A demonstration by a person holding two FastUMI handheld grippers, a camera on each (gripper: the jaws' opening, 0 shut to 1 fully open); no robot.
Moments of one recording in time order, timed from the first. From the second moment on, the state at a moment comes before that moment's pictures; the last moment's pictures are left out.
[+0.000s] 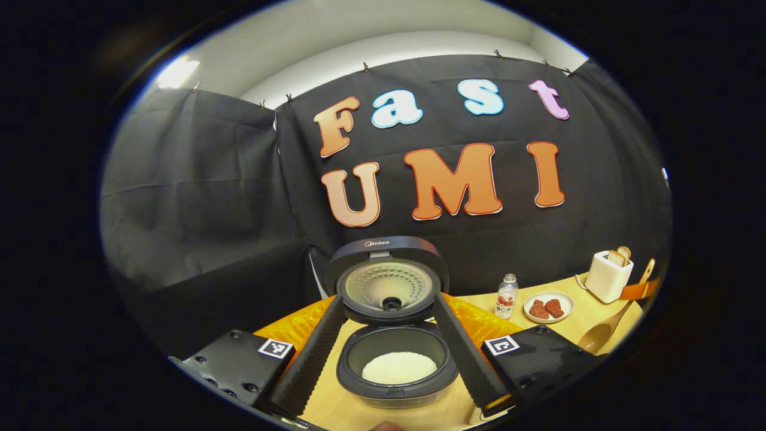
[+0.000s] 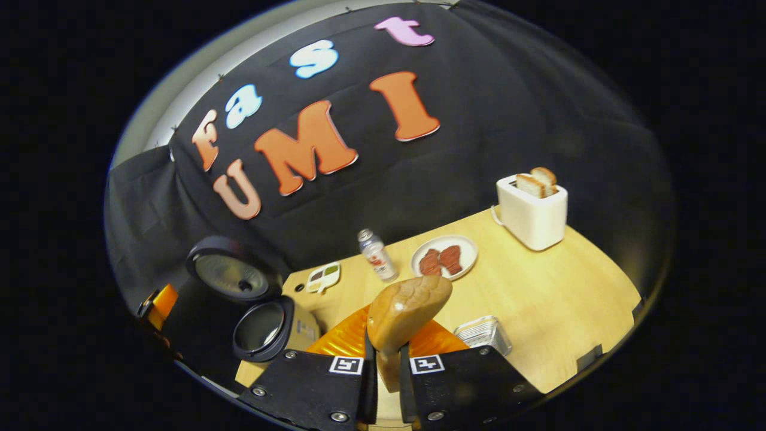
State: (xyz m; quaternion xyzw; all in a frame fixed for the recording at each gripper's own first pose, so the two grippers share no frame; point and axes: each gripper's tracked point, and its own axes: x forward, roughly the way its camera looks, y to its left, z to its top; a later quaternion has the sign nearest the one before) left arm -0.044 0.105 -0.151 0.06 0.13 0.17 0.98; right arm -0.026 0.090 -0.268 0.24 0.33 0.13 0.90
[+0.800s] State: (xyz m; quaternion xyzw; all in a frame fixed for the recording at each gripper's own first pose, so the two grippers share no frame) left arm -0.049 0.150 -0.174 0.06 0.15 0.16 0.97; right arm -0.076 0.153 -0.358 -0.09 0.30 0.15 0.94
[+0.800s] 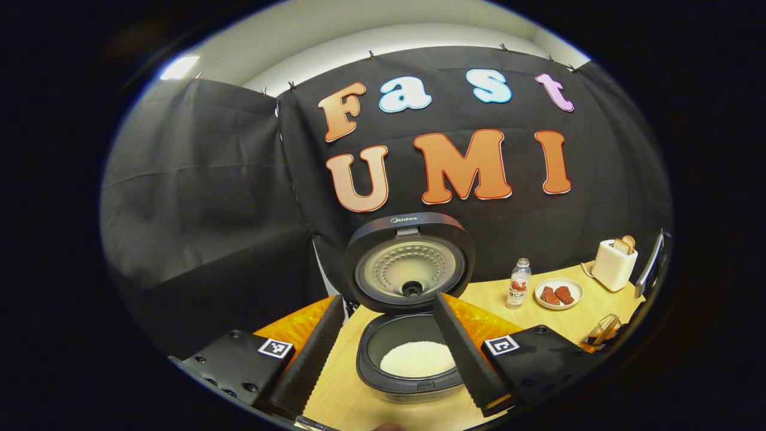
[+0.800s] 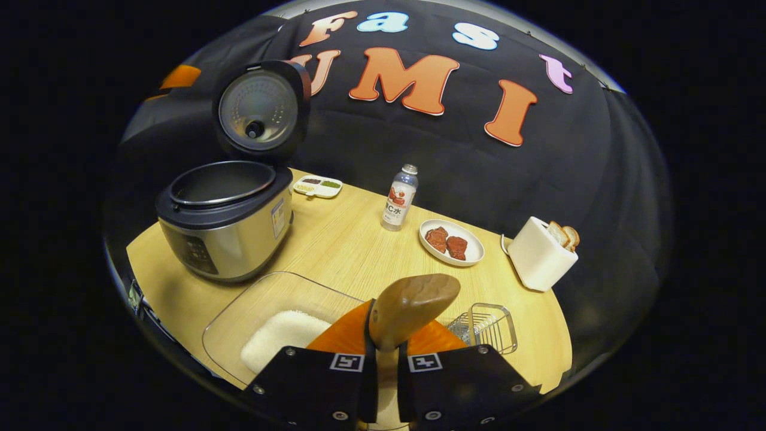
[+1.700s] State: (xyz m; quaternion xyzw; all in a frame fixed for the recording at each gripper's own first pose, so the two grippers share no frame) left arm -0.025 0.154 -0.206 0.09 0.19 0.10 0.97; right arm -0.093 0.187 -0.371 0.17 0.30 0.05 0.94
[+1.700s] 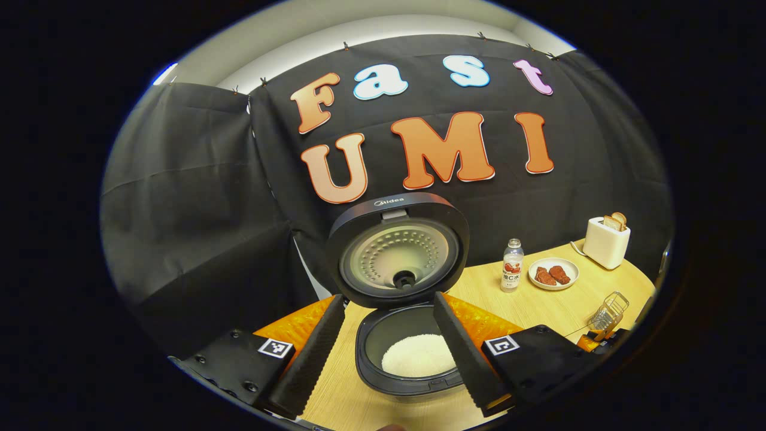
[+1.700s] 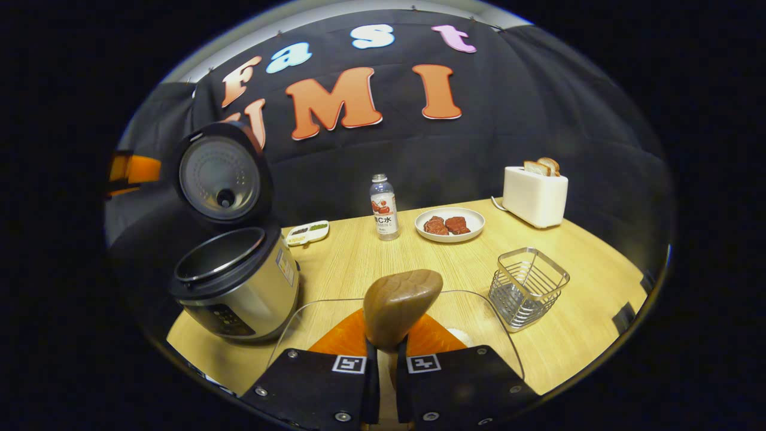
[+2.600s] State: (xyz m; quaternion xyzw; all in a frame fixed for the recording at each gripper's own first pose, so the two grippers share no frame) left arm -0.021 0.168 -0.213 0.10 0.19 0.09 0.97; right arm -0.084 0.215 -0.379 0.45 0.38 0.03 0.81
